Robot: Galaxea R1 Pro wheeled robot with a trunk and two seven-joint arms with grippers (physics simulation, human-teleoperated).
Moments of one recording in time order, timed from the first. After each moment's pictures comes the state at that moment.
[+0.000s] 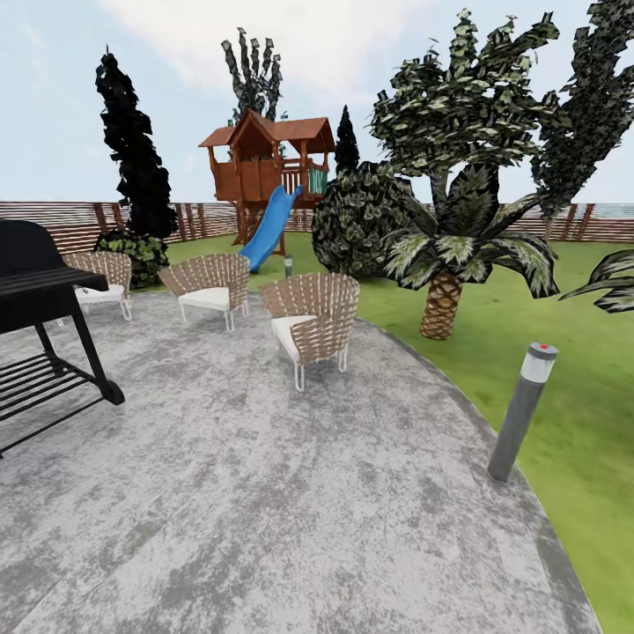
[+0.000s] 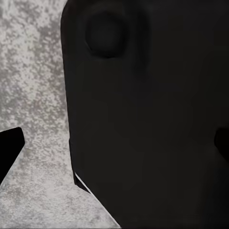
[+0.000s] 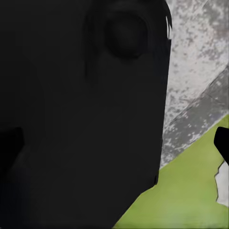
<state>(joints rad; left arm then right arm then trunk) 0.00 0.00 0.00 0.00 0.00 0.00 0.00 0.00 0.00 0.00 0.00 0.00 0.00 0.00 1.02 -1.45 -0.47</state>
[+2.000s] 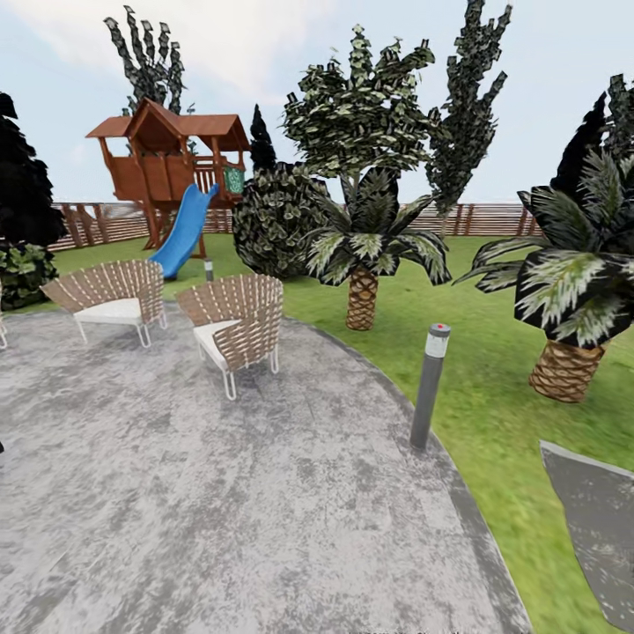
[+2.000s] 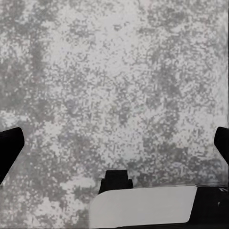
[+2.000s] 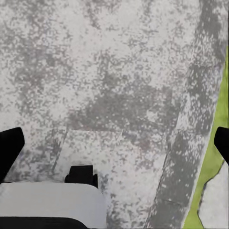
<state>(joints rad) -0.10 0.03 0.00 -0.27 0.00 -0.14 0.00 -0.03 -0.10 -0.01 -0.35 0.00 -0.14 0.00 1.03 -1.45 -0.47</state>
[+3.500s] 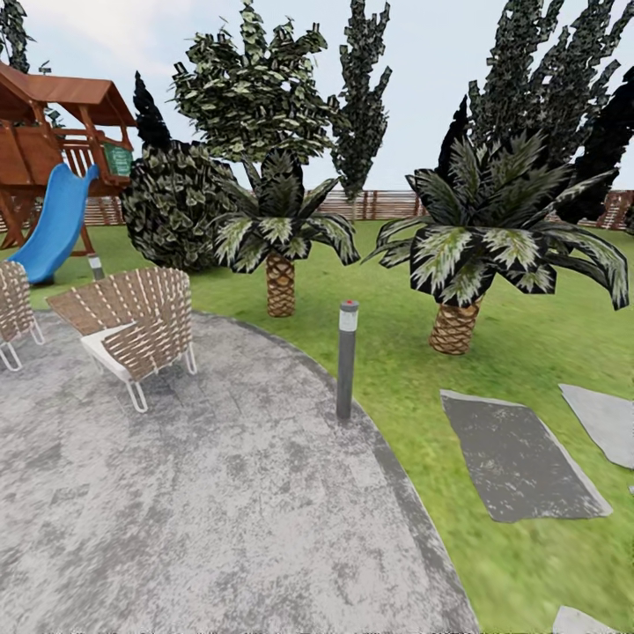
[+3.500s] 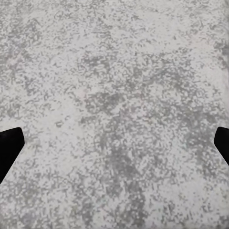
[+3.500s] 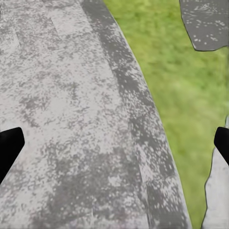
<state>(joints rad) -0.20 0.03 0.00 -0.29 0.00 -0.26 -0.01 -0.06 -0.10 -0.05 -0.53 -0.12 -0.36 0.00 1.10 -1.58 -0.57</state>
